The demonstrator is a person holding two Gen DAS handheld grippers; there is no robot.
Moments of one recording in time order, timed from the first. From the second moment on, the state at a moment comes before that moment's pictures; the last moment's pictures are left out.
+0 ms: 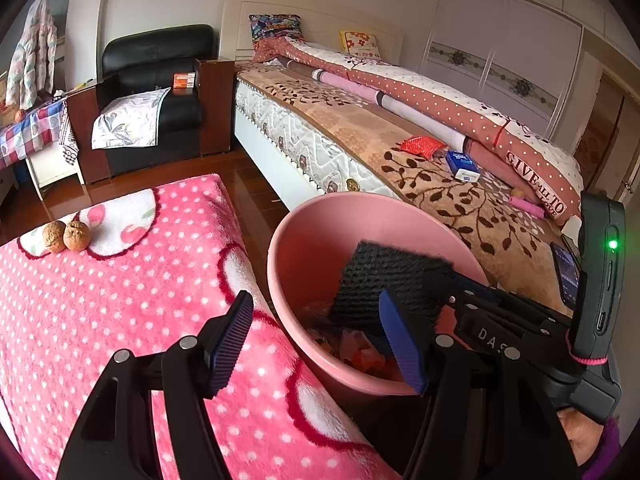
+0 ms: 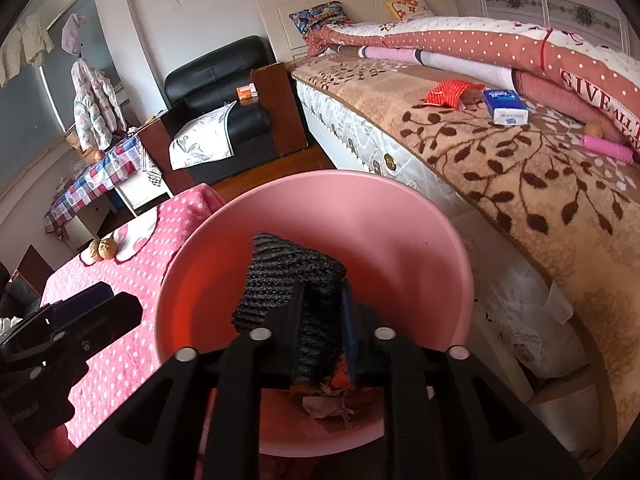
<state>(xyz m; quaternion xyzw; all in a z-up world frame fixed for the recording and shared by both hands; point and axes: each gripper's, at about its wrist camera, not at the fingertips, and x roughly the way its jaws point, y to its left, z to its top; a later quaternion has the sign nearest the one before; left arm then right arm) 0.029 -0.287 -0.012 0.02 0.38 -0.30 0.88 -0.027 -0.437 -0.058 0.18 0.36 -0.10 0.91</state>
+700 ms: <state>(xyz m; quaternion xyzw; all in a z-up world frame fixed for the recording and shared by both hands) 0.027 -0.283 -0.012 0.02 0.39 -0.28 0.88 -0.037 -0.441 -0.039 0.19 0.33 -0.07 0.92</state>
